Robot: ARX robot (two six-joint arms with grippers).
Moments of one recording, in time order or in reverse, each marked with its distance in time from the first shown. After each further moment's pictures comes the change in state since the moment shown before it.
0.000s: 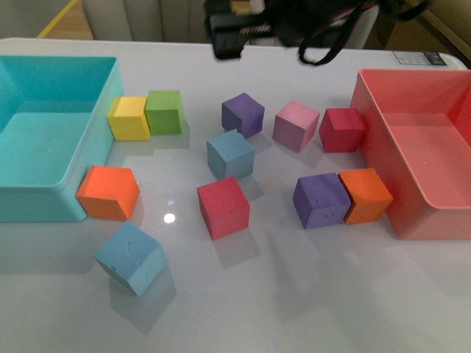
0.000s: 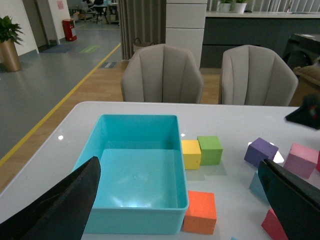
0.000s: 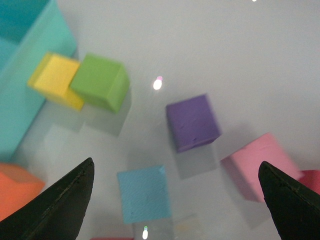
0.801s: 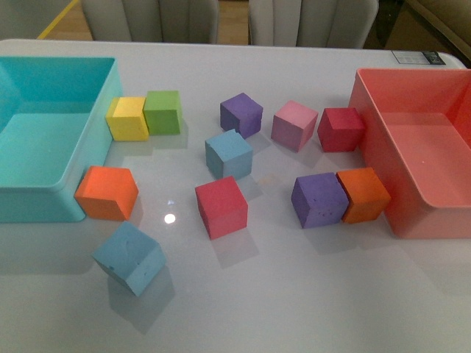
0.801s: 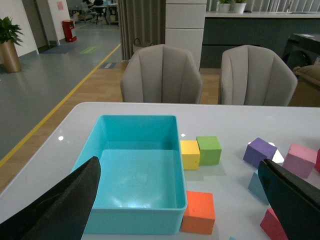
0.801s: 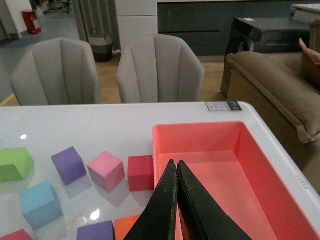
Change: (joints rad) left arm 0.000 0.000 0.000 0.000 0.000 0.000; right arm -0.321 -1.079 -1.285 0.772 0.079 -0.014
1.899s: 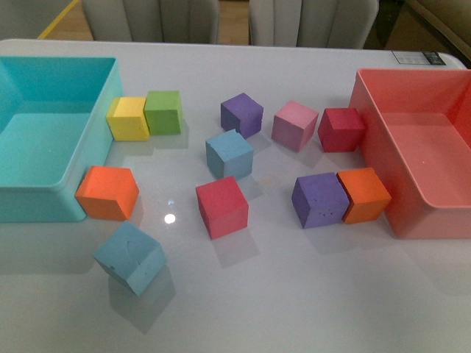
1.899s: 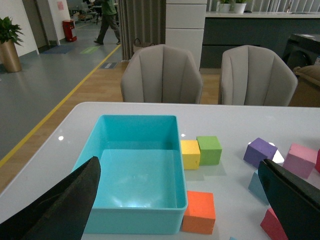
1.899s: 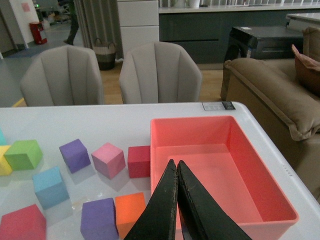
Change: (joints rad) left arm 0.000 0.000 0.000 0.000 0.000 0.000; right arm -0.129 -0.690 -0.158 -0.503 -0.129 0.000
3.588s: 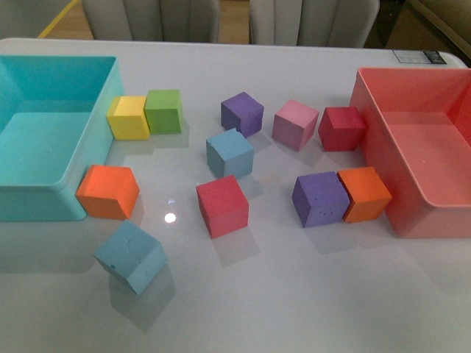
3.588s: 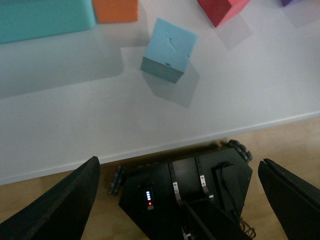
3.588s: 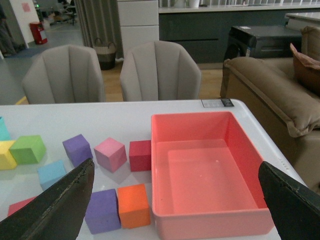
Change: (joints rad) left arm -0.261 0.829 0.287 -0.413 0.134 -0.088; right arm 0.000 -0.335 0.000 -0.338 -0.001 0.000
